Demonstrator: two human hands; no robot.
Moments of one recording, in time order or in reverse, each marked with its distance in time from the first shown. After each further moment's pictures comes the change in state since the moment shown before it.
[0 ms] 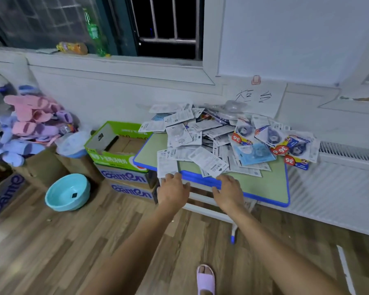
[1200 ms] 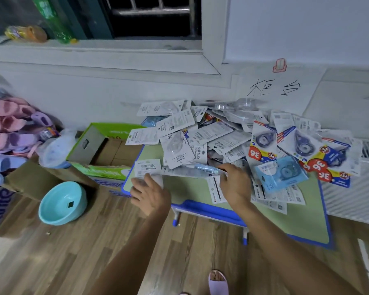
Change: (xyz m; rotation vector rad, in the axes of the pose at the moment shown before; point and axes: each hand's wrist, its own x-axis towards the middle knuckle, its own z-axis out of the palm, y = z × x) left_hand 0.188 -0.039 0.031 0.067 0.238 -0.449; right_hand 0.177 -0.025 0.019 0.095 0.232 -0.017
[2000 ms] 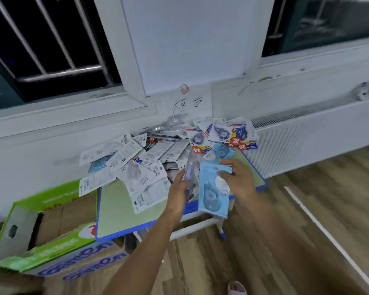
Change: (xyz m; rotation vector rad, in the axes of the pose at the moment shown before) left_hand -0.080 0.041 -0.072 -1.098 -1.083 0.486; right_hand -0.112 -0.015 -0.096 0.549 0.356 0.419
